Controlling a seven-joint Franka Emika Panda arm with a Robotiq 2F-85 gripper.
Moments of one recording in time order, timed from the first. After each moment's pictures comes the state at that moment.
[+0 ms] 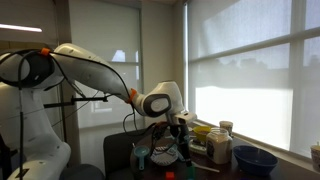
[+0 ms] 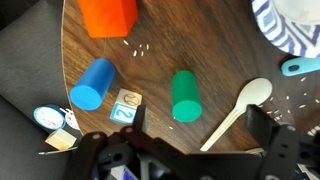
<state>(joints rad) -0.17 -0.22 -0.02 -2.35 -0.22 2.36 0.48</state>
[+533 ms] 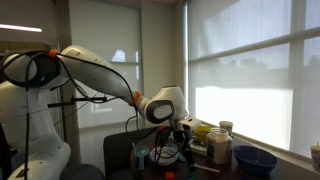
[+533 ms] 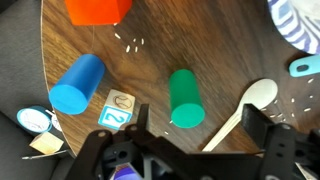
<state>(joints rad) -0.17 -0.17 -0.05 -2.35 -0.16 2.42 0.40</state>
